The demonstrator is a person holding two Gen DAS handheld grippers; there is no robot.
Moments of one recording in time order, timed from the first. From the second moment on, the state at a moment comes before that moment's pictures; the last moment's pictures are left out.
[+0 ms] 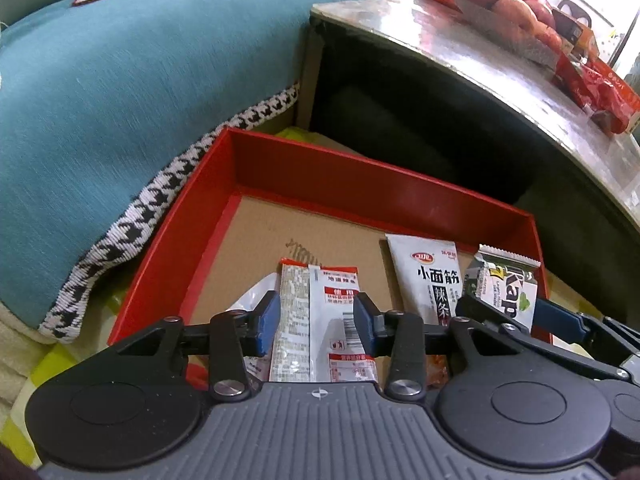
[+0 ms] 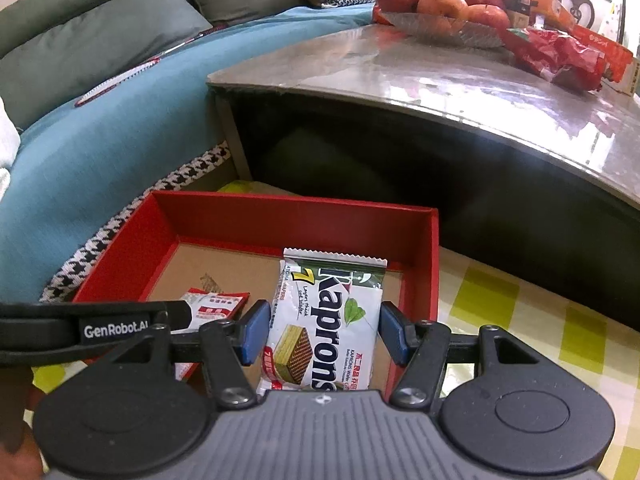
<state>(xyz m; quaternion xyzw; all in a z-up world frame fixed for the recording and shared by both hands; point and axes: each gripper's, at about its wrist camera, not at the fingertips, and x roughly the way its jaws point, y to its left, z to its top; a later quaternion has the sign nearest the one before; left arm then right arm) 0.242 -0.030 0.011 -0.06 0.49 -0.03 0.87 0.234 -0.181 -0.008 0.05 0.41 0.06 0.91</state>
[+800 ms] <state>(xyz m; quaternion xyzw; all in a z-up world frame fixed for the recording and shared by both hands) 0.235 -0.024 0.021 -0.07 0.48 -0.02 0.87 0.227 -0.188 0.005 0.06 0.39 0.05 0.92</state>
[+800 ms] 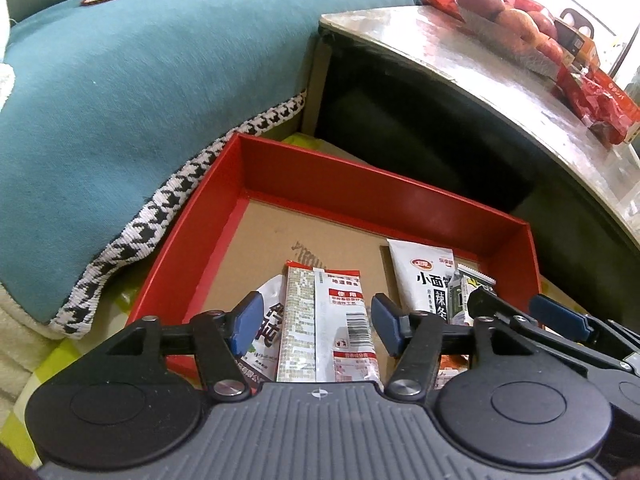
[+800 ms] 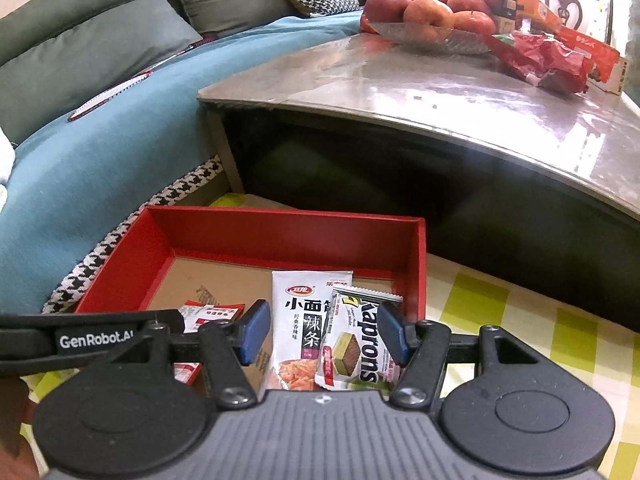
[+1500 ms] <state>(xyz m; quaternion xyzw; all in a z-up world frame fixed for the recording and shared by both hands) 0.208 -0.027 0.035 -0.05 0.47 -0.03 0.88 0.196 -0.191 0.017 0.06 0.39 0.05 0.92</state>
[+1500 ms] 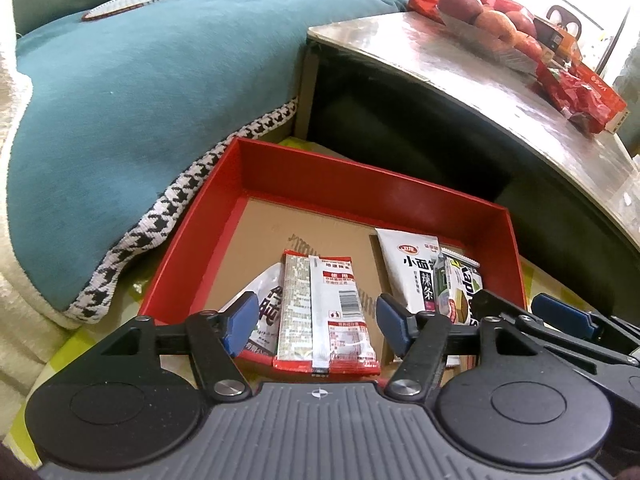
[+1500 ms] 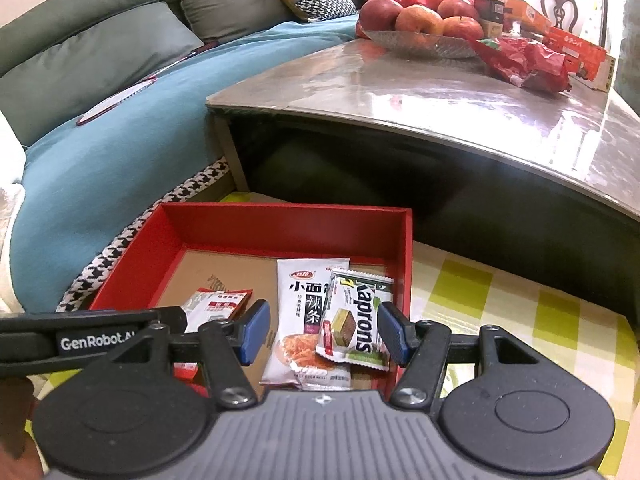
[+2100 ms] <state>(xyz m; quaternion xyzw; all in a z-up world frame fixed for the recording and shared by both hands) 0.175 -0.021 0.040 -0.05 0.47 -0.04 0.88 0.161 -0.189 0.021 0.06 0.40 0.06 0.91</state>
